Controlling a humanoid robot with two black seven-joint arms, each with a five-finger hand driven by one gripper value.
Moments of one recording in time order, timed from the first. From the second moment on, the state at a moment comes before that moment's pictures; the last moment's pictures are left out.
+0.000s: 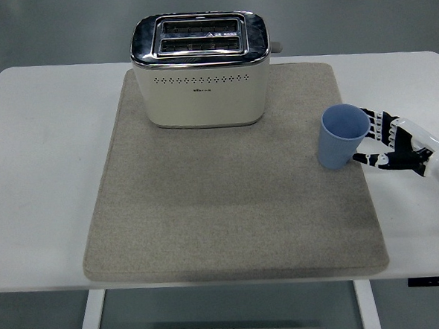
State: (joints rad) left arm -0.02 0.00 -0.13 -0.13 -0.07 -0.13 0.01; right arm 0.61 -0.67 0.42 1.04 -0.65 0.11 0.52
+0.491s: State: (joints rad) left arm -0.02 0.00 -0.13 -0.13 -0.07 -0.13 0.01; right arm 0.64 -0.60 0.41 1.03 -0.65 0.10 0.50
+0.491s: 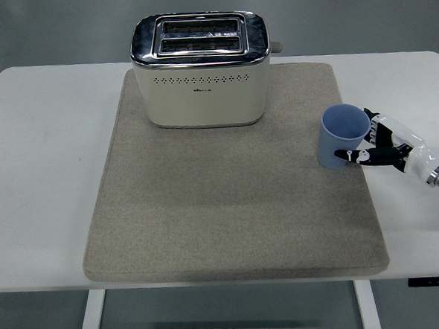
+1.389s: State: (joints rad) left arm -0.02 0.00 -0.13 -0.13 -0.07 -0.13 0.01; right arm 0.67 -0.60 0.42 1.03 -0.76 0.09 0.50
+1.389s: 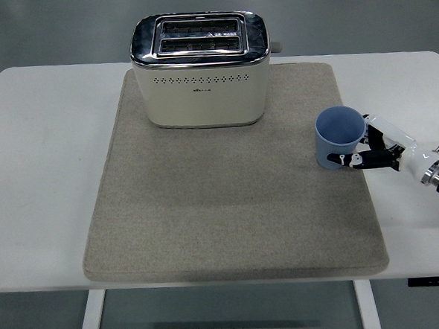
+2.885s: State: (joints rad) left arm -0.02 0.00 -0.13 -0.13 -0.07 -0.13 0.01; right arm 0.90 -0.07 0.27 0.80 -0.74 0.10 0.40
